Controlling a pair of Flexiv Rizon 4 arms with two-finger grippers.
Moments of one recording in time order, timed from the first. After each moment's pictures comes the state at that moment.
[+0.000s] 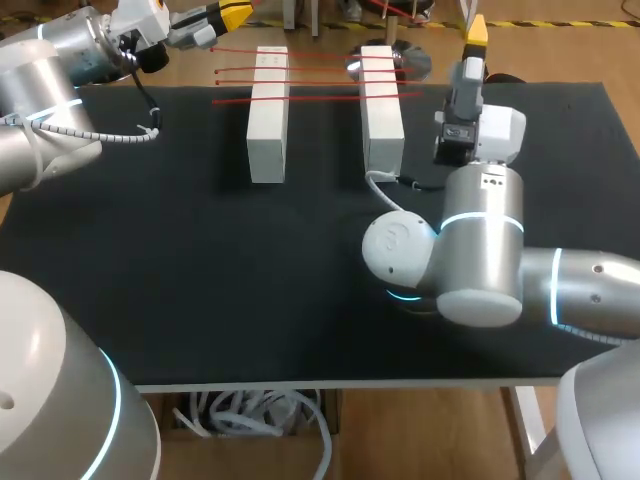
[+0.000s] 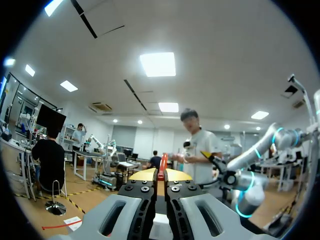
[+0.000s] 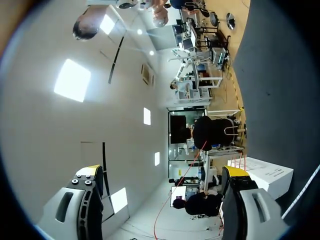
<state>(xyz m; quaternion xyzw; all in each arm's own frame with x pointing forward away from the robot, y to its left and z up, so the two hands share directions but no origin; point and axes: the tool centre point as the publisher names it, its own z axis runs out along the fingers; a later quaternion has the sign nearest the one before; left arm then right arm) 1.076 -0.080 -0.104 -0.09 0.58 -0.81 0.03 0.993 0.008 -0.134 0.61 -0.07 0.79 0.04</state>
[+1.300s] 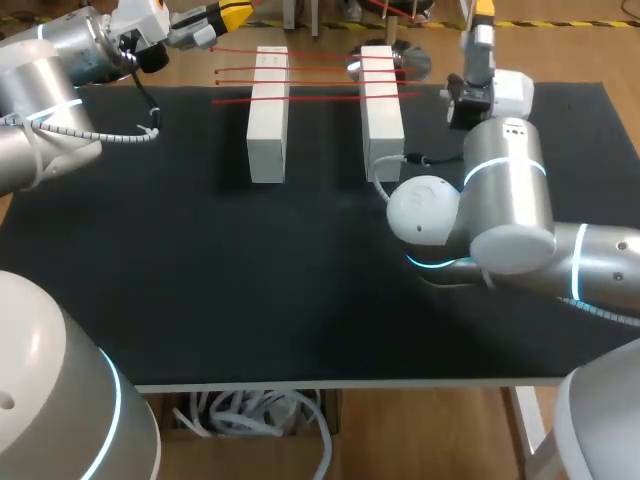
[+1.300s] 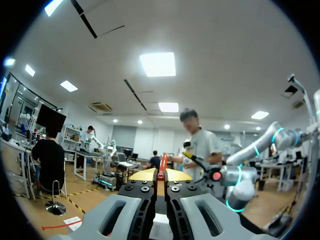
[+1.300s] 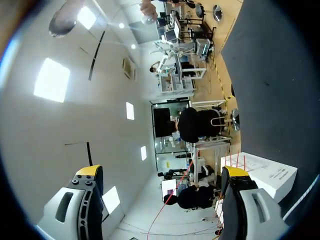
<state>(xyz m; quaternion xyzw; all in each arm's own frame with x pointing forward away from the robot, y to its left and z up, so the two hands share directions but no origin) 1.076 -0.080 -0.104 -0.09 0.58 -0.81 0.03 1.060 -0.002 -0.147 0.66 -0.07 0.74 -0.01</state>
